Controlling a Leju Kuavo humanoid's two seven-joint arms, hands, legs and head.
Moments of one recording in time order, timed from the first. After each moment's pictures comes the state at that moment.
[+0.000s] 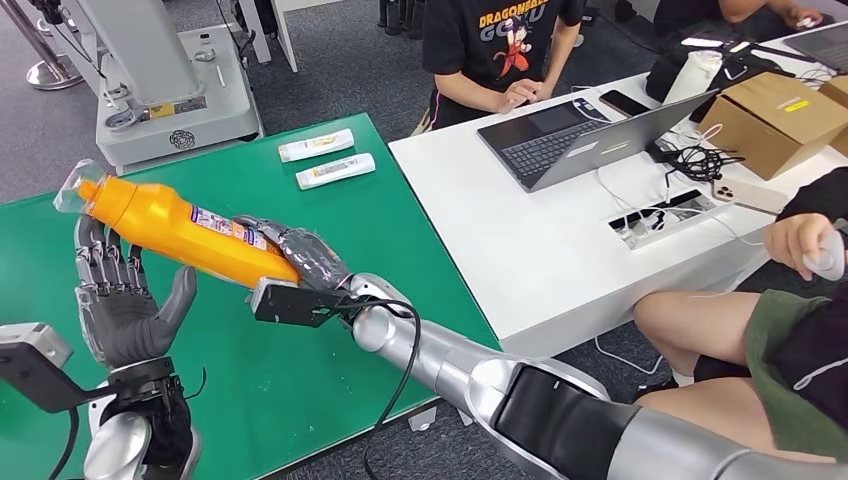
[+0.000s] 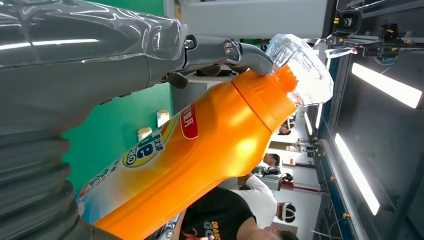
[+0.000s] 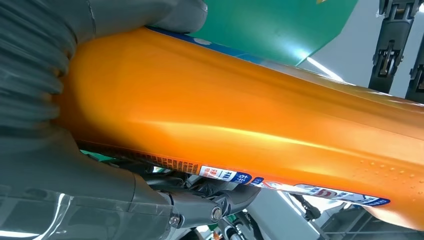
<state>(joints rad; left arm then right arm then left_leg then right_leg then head) -0.45 -0.21 -0.47 -1.23 0.11 0.05 -0.36 -0.68 0.12 0.65 -0.71 0.31 -0.33 -0.64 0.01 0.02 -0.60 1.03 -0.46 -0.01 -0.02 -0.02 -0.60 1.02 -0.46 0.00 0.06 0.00</state>
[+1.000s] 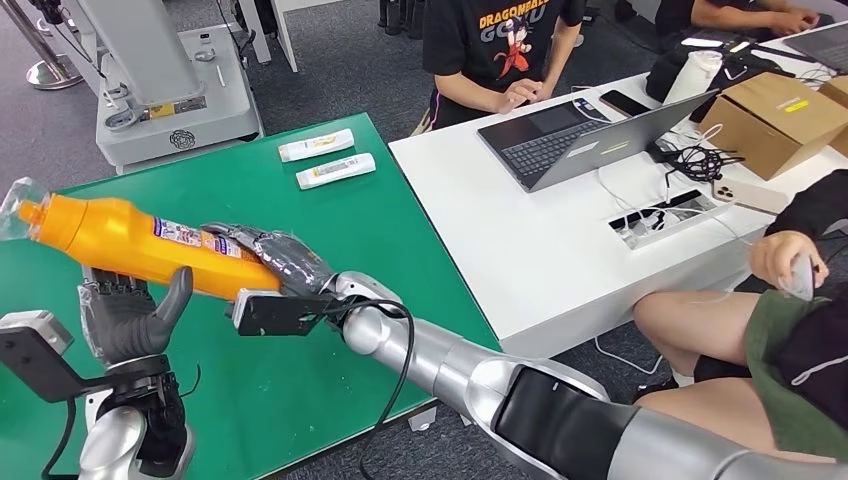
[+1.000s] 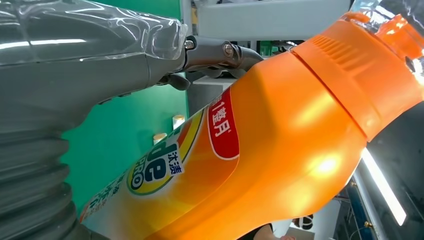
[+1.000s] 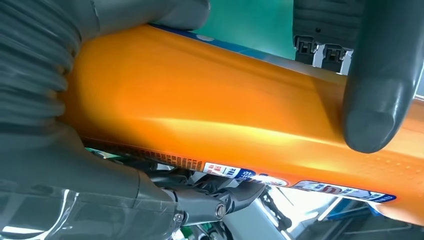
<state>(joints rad) -0.49 -0.19 -0.45 -1.16 0.12 0.07 -0.35 -0.68 0.12 0.66 -0.81 0.35 -0.26 -0.62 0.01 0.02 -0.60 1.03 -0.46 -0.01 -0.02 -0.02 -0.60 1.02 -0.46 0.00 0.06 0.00</state>
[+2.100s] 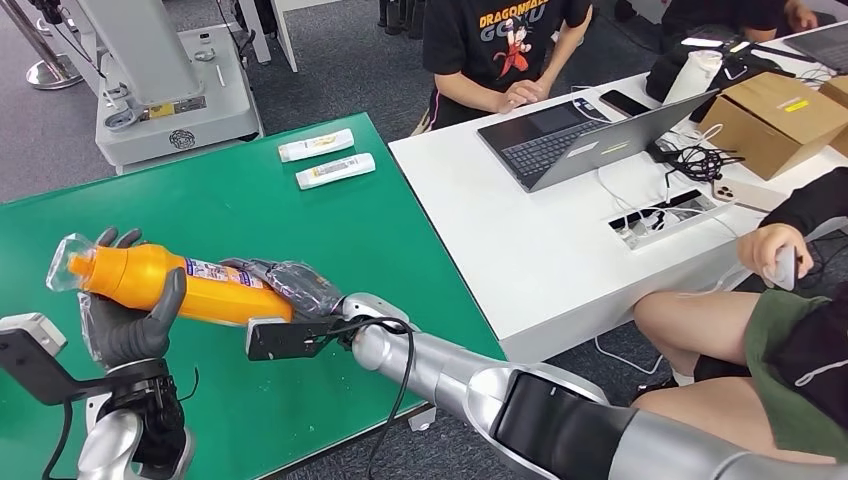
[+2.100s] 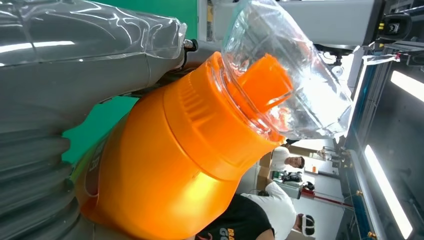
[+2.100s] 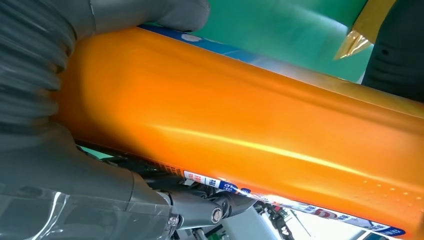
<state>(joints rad) -0.49 -0.18 -0.45 -1.14 0.20 0.06 -0.36 -0.67 0.12 0.71 -0.66 0.37 -0.27 -0.63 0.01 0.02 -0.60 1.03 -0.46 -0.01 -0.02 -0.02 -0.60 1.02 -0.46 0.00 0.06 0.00</state>
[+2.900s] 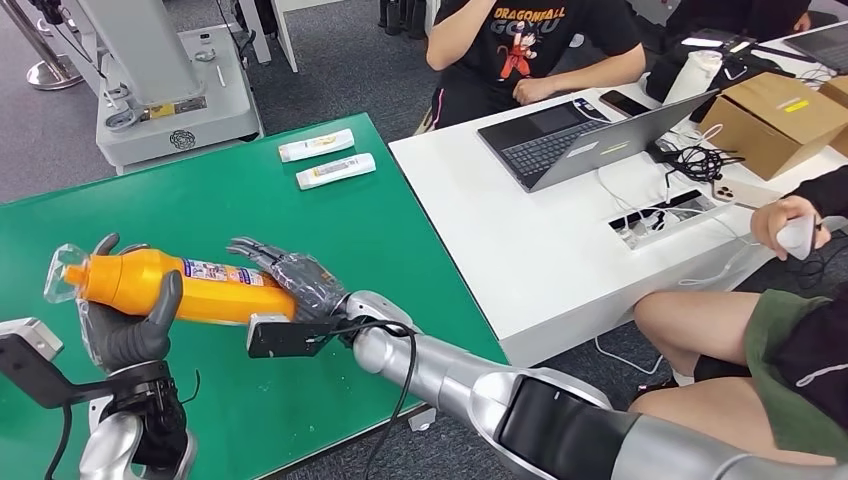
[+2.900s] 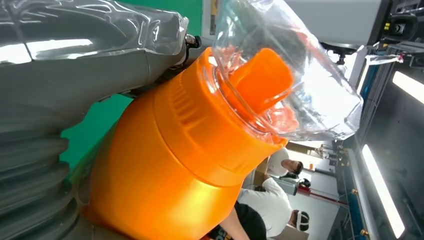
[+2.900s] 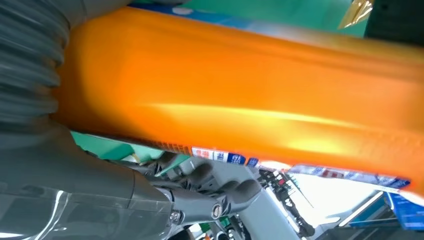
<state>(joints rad) -0.48 -0.18 -0.45 -1.13 0.24 0.05 -0.36 -0.64 0.11 0.68 -0.72 0.41 -0.37 -0.59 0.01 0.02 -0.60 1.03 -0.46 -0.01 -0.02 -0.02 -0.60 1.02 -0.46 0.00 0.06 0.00</state>
